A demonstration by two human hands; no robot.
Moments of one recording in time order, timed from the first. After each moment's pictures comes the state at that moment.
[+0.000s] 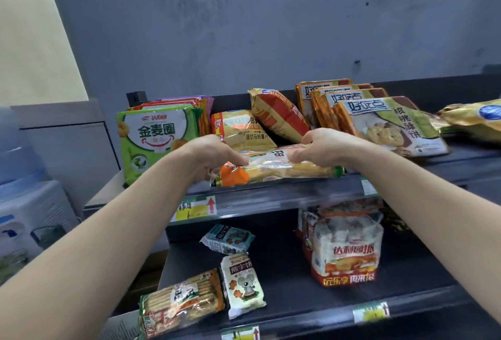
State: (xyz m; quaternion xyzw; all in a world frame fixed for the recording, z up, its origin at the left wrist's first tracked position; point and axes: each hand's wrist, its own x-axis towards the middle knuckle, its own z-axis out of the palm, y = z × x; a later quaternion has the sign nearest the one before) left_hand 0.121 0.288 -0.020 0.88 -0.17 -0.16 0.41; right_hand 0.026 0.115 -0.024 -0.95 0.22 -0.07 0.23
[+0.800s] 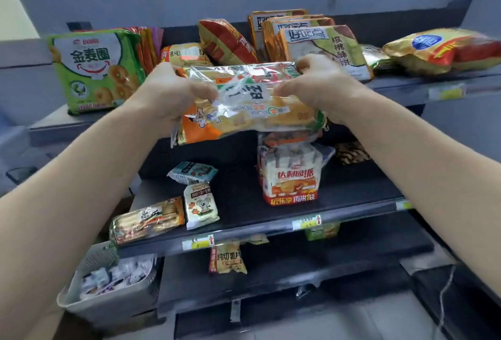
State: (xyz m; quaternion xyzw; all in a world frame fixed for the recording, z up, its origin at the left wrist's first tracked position) left_hand 0.002 0.266 -0.041 0.81 -0.17 -0.05 0.56; right_hand -0.086 0.083 -0.043 -0.86 0.20 -0.21 0.42
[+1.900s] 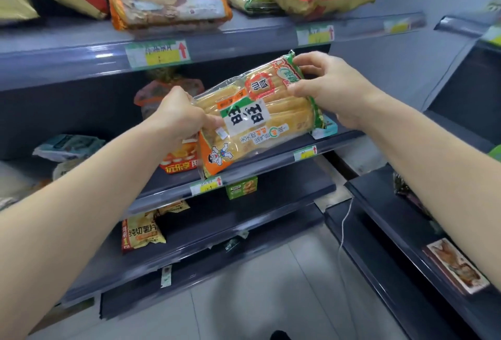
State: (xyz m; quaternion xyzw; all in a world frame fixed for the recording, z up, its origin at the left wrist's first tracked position) left_hand -0.087 0.049 -0.163 0.85 -0.19 -0.19 0.45; right_hand -0.241 -0.117 -0.129 -0.81 0.26 -0.20 0.49
